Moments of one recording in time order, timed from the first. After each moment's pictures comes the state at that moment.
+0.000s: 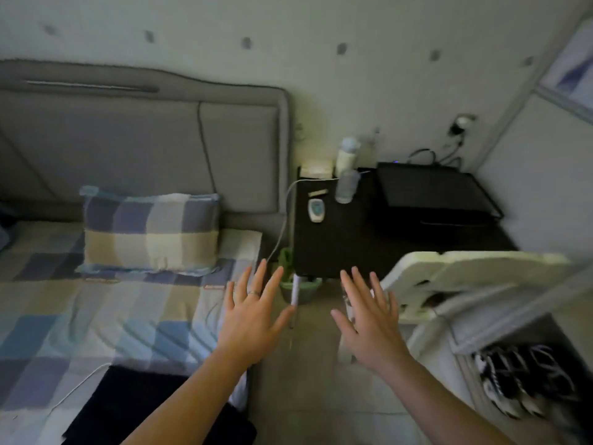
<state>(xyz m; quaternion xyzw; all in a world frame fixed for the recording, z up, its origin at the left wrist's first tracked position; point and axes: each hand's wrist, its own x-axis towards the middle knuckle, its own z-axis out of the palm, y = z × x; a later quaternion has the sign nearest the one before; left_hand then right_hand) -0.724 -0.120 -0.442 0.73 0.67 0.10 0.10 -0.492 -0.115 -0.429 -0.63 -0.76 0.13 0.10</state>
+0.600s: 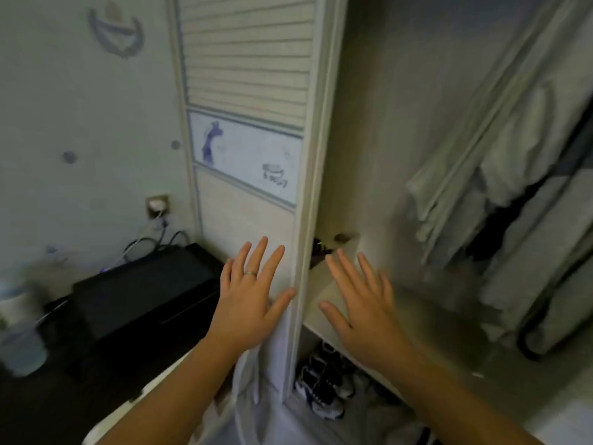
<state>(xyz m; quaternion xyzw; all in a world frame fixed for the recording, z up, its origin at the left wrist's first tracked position) -0.201 0.005 -0.298 0.93 0.21 0.28 0.11 -0.068 -0.175 -0.274 -0.83 -0.51 -0.10 0.19</state>
